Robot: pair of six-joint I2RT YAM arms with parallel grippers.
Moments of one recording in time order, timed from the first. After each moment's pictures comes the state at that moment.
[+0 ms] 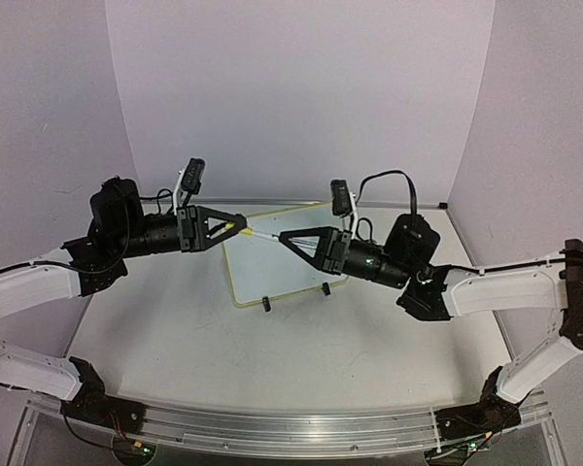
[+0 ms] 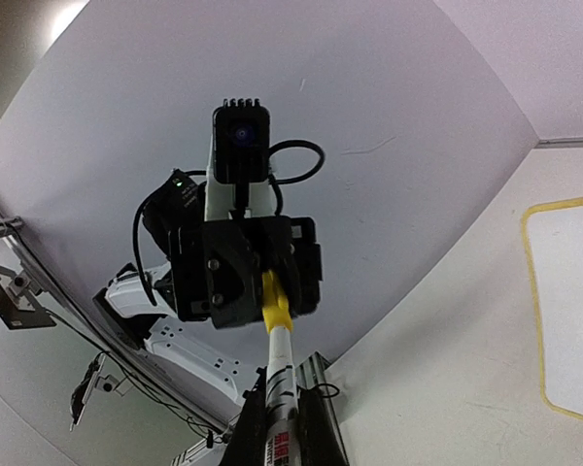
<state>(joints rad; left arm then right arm) -0.71 1.11 0.82 0.32 0.62 -0.73 0.94 1.50 0.84 0.85 -0.39 0.85</state>
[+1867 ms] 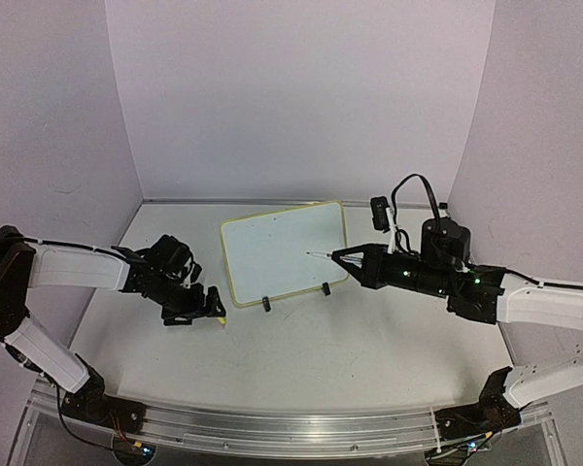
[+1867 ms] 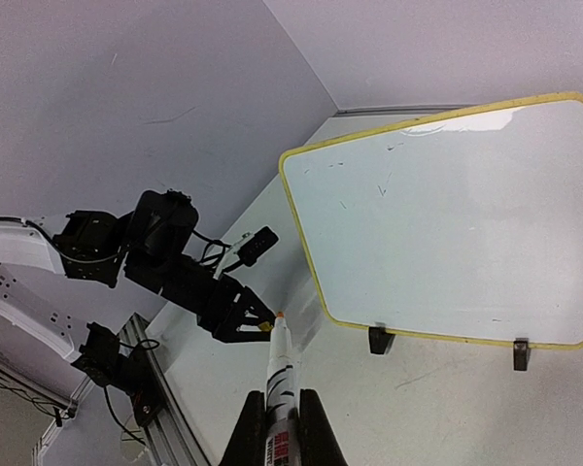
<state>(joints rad) -0.60 1.49 0.75 -0.37 0.24 -0.66 0.87 1.17 0.74 0.23 -0.15 0.56</state>
